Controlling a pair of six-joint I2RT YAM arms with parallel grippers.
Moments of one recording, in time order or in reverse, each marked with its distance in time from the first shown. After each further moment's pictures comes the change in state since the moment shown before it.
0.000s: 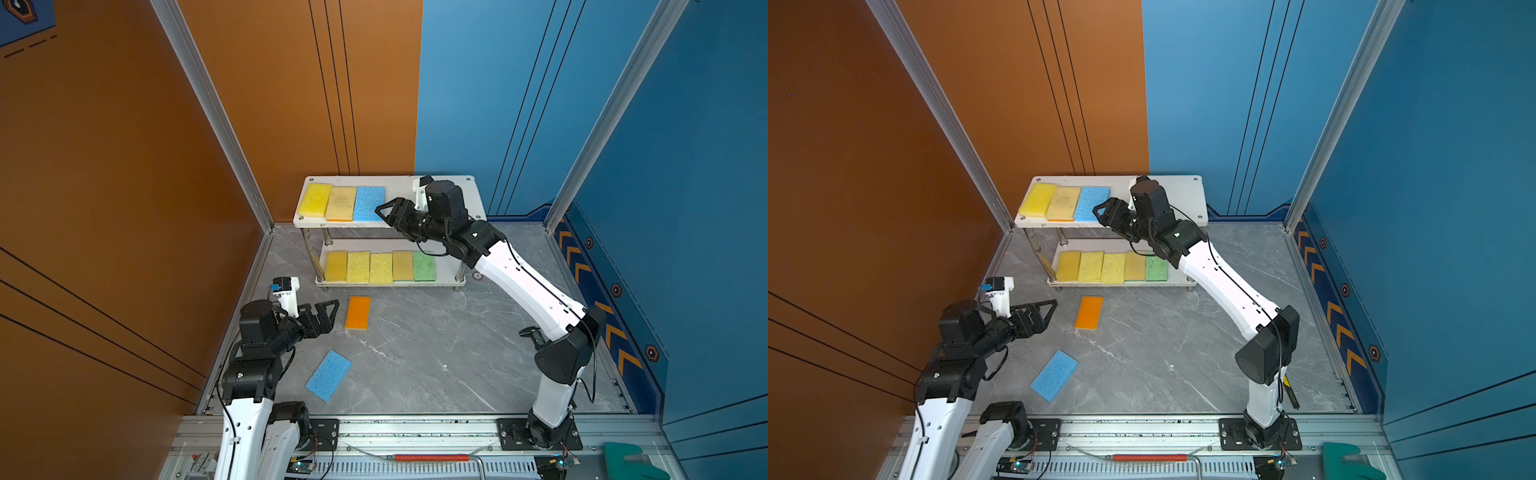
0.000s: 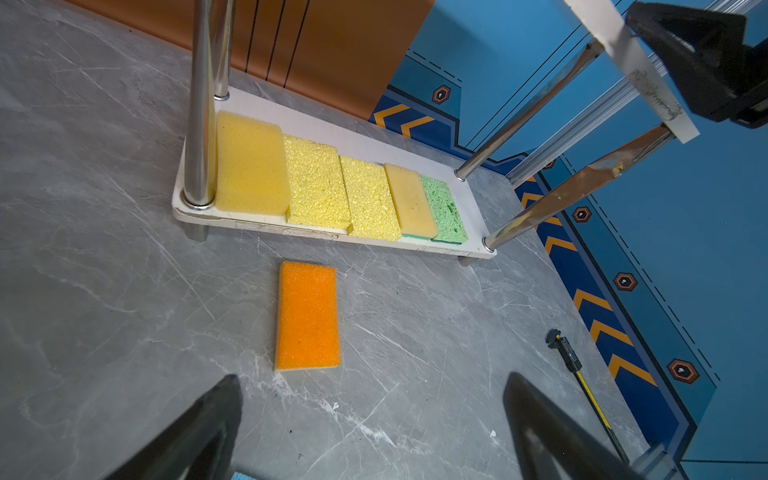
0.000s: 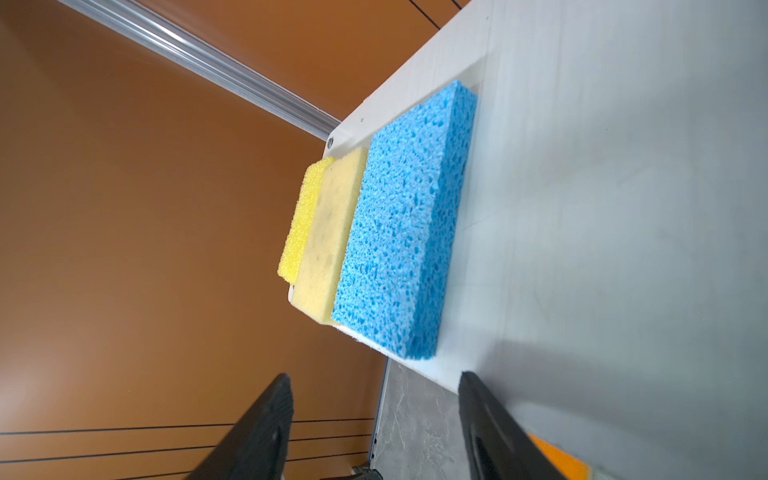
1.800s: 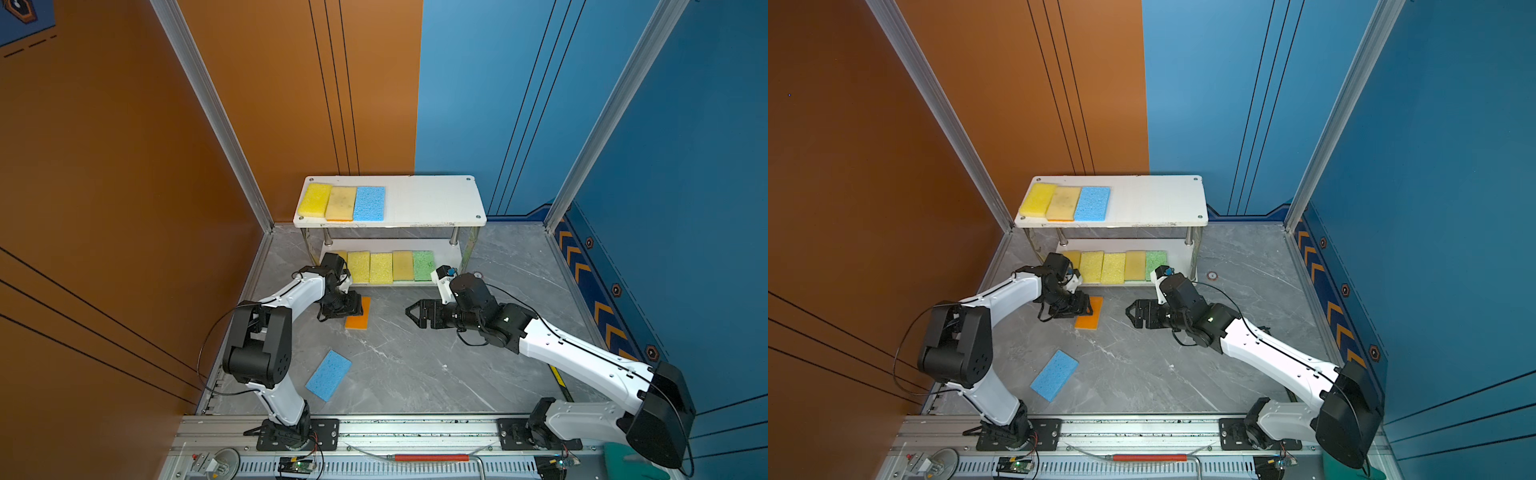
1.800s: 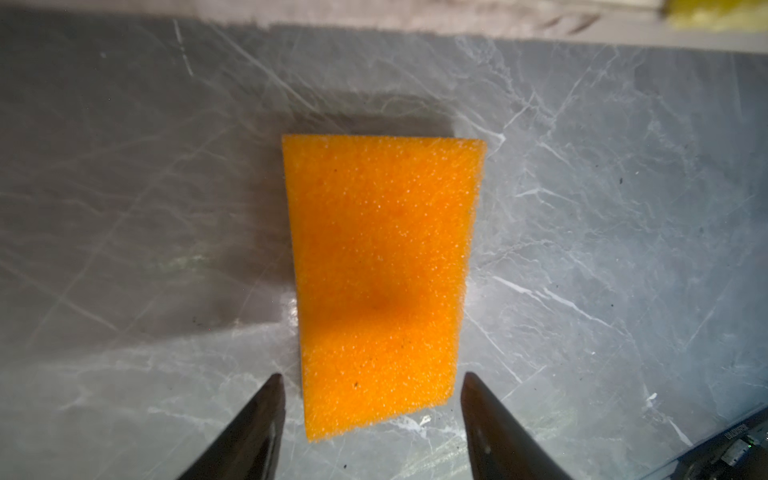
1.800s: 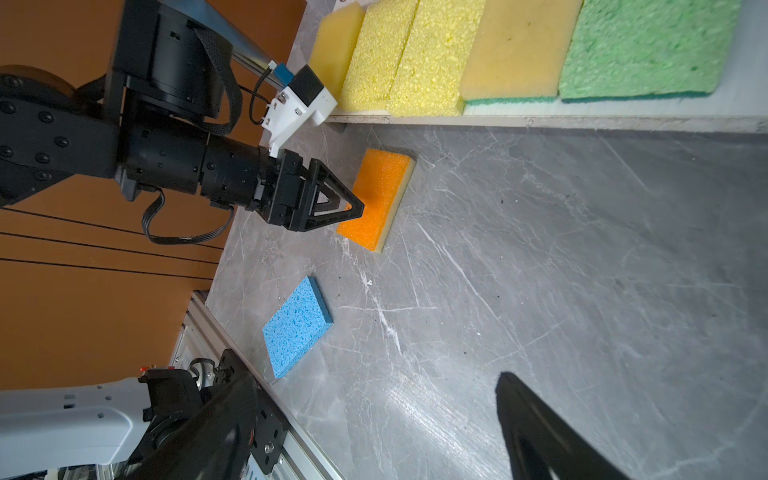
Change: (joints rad) left arm -0.271 1.133 0.427 -0.198 -0.221 0.138; right arm 0.092 -0.573 -1.044 0.145 0.021 -0.269
